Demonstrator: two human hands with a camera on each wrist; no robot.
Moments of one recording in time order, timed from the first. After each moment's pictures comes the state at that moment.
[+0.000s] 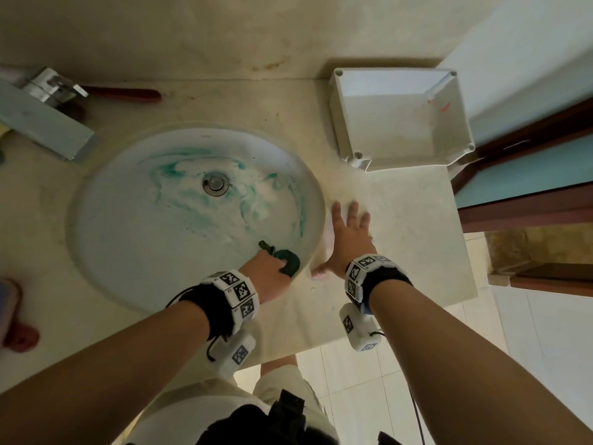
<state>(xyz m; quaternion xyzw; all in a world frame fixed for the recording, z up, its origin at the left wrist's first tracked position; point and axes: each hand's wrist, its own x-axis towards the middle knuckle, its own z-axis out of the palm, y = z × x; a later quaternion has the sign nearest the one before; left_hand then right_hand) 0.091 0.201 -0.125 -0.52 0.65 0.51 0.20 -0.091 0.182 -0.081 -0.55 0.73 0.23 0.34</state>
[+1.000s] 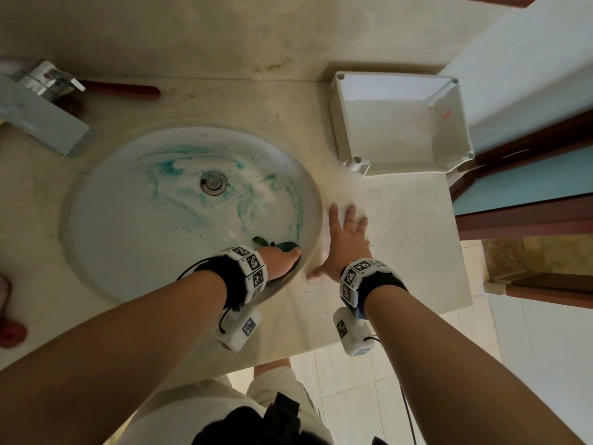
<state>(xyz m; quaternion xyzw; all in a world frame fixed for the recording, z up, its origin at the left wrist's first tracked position) 0.061 0.171 -0.110 -0.55 0.60 0.52 0.27 -0.092 0.180 -0.081 -0.54 0.73 0.22 0.34</state>
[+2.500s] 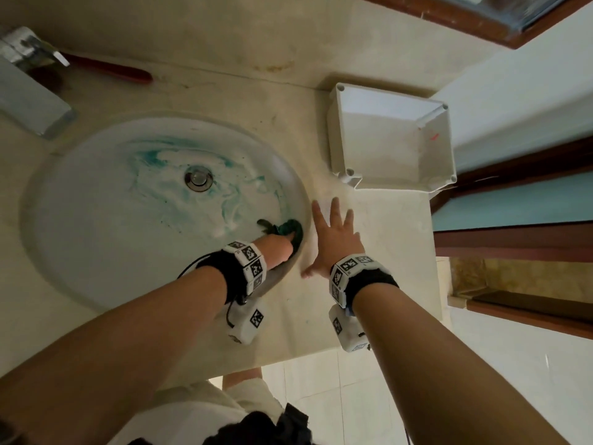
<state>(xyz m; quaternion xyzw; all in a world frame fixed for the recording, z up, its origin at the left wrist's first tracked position) 0.033 0.144 -0.123 -0.45 0.71 0.48 0.25 -0.098 0.154 -0.073 -0.61 0.68 0.31 0.27</state>
